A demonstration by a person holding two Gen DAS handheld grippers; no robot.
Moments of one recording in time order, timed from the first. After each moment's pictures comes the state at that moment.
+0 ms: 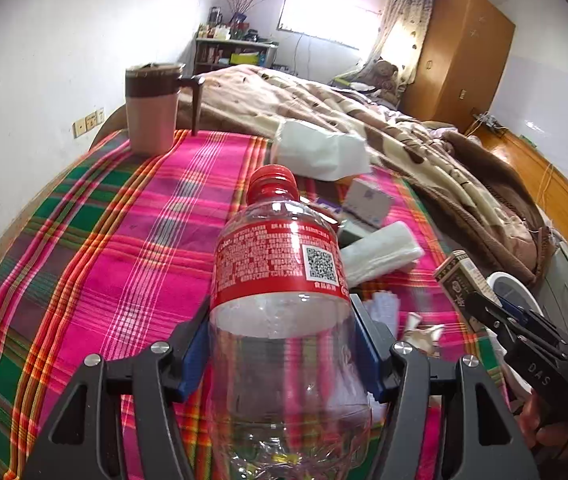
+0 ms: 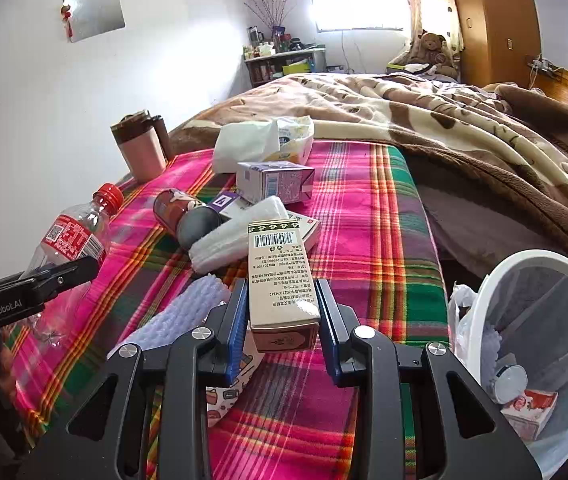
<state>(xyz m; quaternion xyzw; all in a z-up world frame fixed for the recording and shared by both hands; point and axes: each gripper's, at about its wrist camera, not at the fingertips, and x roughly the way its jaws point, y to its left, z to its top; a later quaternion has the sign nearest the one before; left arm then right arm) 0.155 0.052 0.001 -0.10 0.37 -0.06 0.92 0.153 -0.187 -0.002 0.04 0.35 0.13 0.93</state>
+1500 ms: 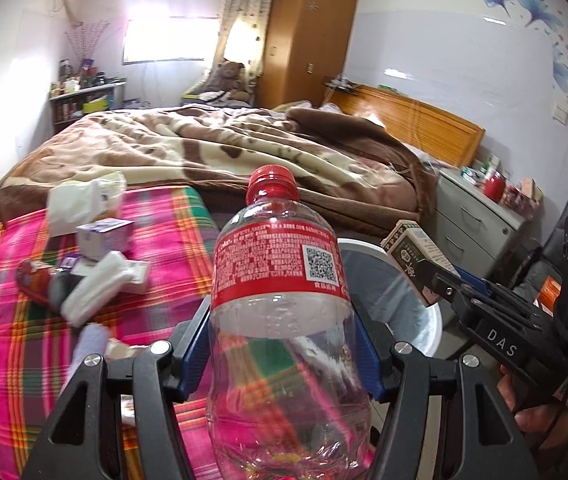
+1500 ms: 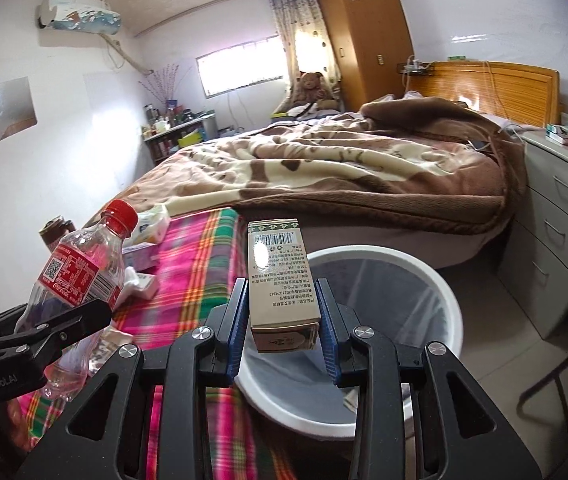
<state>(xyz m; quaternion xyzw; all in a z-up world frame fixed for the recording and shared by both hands) 0.110 -0.159 0.048 0.00 0.32 -0.28 0.90 0.075 -0.331 0.031 0.11 0.27 -0.06 0.96</state>
